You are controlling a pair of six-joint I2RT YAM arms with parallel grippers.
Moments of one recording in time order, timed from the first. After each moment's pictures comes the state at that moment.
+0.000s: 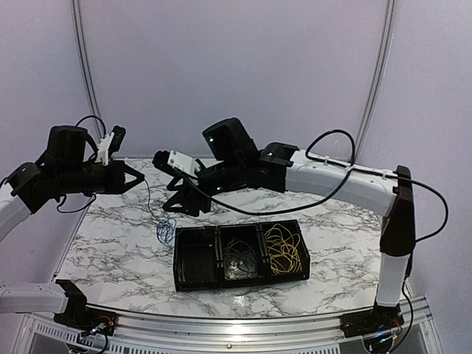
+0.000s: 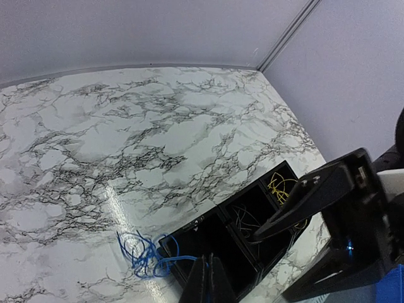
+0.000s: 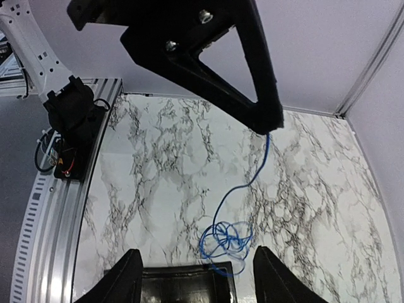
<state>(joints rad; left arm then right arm) -0.53 0.97 1.08 -0.63 0.23 -0.37 1.06 1.93 1.85 -0.43 -0.39 -0.34</state>
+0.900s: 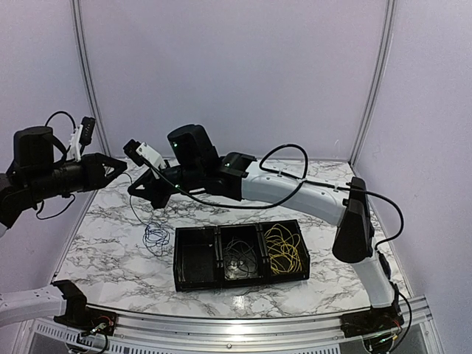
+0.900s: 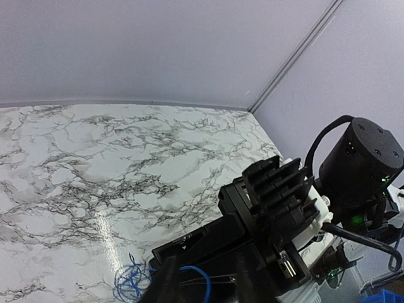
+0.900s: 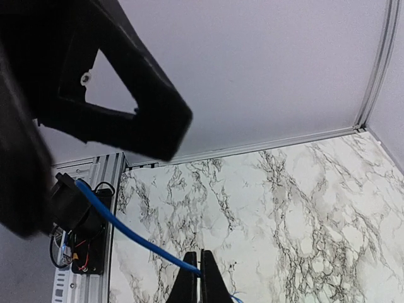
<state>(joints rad) -0.53 0.79 1.10 -0.65 0.18 -0.46 1.12 2.29 2.26 -0.30 -0.38 0.01</state>
